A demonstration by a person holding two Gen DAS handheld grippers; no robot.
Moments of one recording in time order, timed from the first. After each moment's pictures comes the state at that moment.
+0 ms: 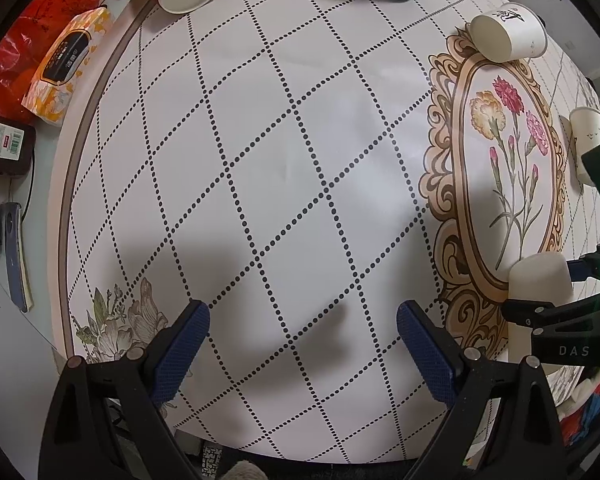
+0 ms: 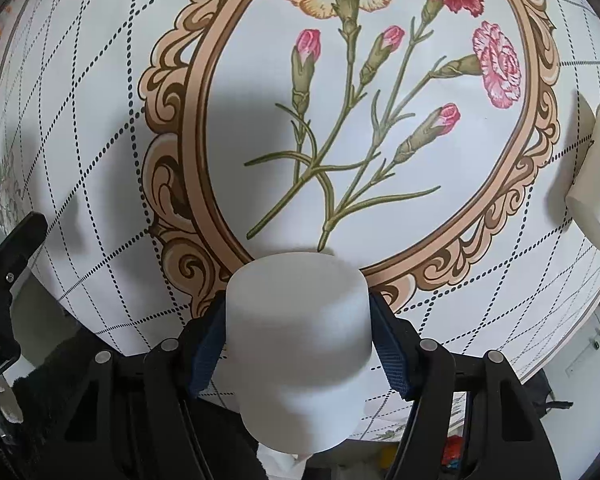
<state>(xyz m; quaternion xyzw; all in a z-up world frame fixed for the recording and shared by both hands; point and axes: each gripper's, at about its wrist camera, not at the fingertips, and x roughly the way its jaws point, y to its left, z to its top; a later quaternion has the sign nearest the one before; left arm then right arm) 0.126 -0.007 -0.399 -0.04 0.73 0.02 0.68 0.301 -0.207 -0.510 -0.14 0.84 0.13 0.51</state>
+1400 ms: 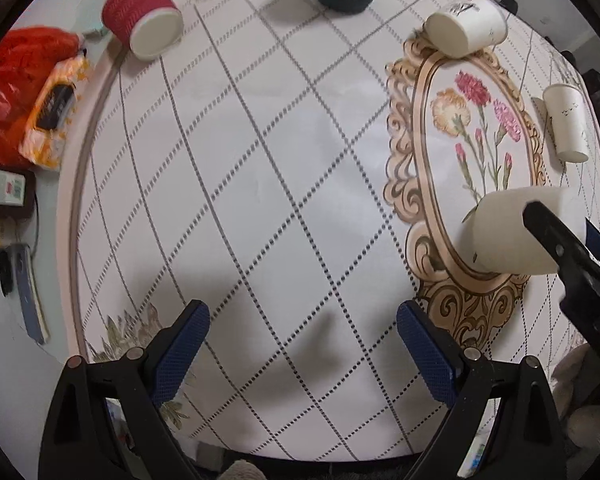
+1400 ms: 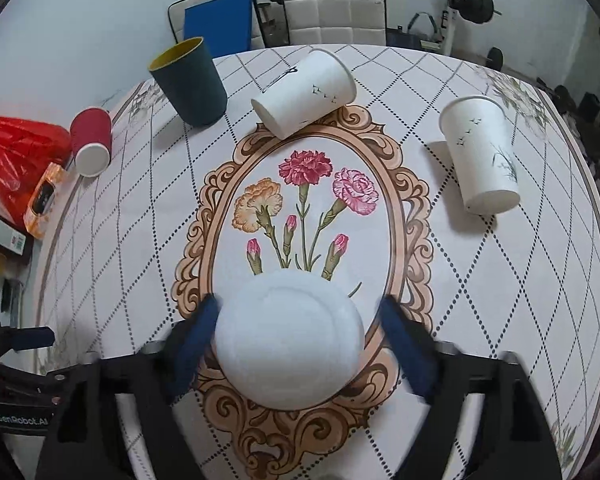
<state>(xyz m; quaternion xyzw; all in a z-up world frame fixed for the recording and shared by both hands) 0.141 -0.027 -0.364 0.01 0.71 -0.01 0.70 0.255 -0.260 -0.419 0.08 0.56 0.03 0.82</state>
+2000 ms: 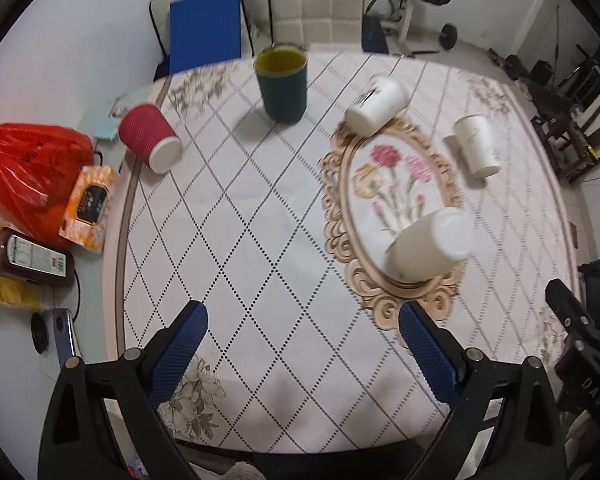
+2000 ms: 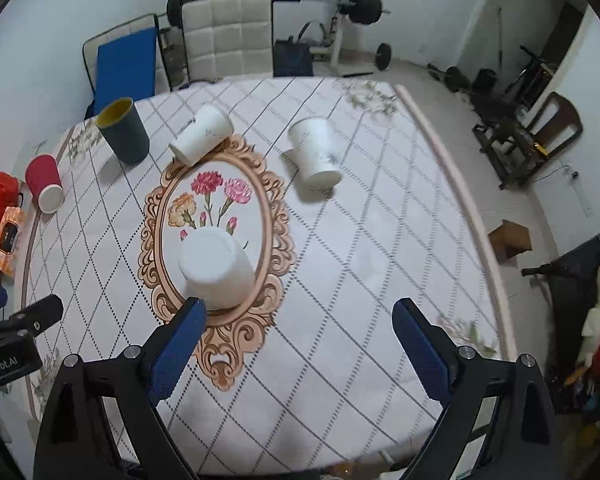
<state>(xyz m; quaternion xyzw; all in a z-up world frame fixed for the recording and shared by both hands) 0.111 -0.049 -0.244 0.05 0.60 -0.08 0.79 0.154 -0.279 -0.293 0.06 0.55 -0.17 0.82</state>
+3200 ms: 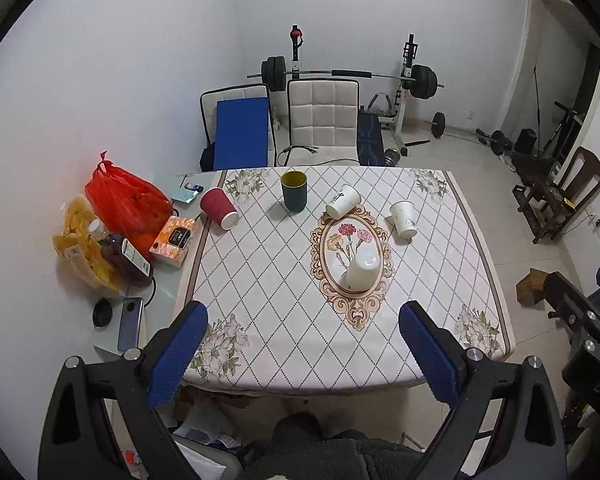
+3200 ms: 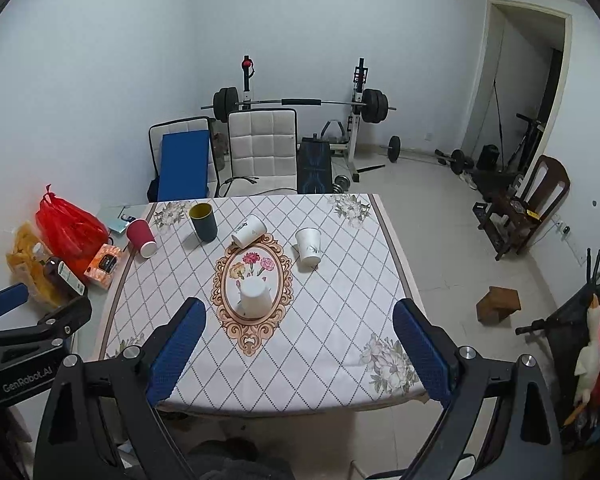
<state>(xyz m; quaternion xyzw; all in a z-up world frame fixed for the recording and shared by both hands) -0.085 -0.054 -0.013 0.03 0.46 -0.05 0.88 -0.058 -0.266 -0.010 0.04 0.41 -0.11 0.91</state>
